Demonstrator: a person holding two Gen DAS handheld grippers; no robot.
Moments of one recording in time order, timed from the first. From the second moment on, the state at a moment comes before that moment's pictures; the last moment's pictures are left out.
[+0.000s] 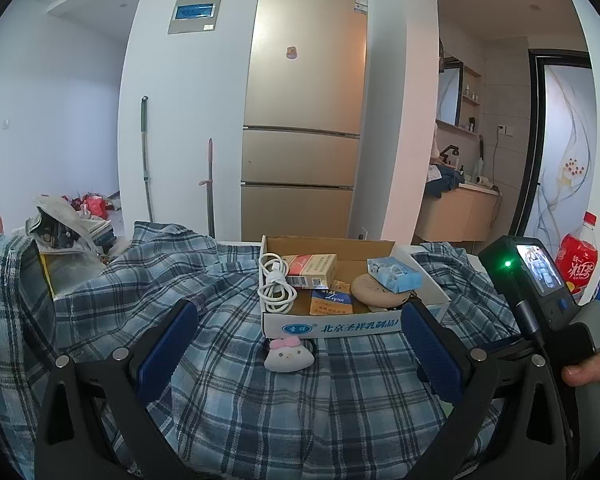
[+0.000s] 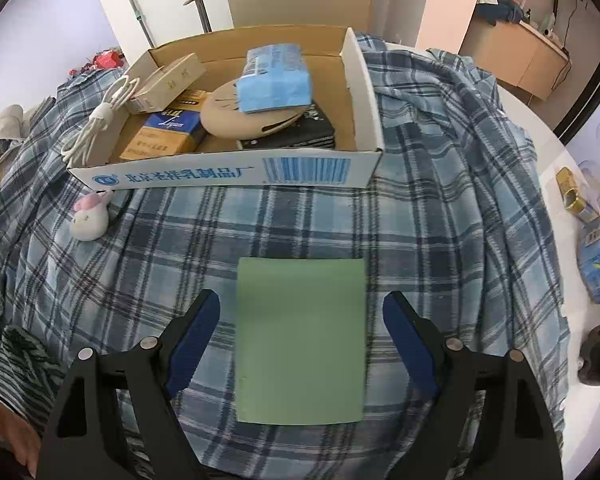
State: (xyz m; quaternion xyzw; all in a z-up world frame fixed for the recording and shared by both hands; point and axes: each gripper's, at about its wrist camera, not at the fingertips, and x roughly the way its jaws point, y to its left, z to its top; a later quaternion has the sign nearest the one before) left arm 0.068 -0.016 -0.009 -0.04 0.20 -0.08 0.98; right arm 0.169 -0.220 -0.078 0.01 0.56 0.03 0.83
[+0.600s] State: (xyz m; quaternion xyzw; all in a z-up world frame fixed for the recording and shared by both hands) left arm 0.078 -0.022 0.000 0.00 0.22 -0.06 0.97; right arm 0.147 -0.226 -0.020 -0.01 0.48 0.06 0.88
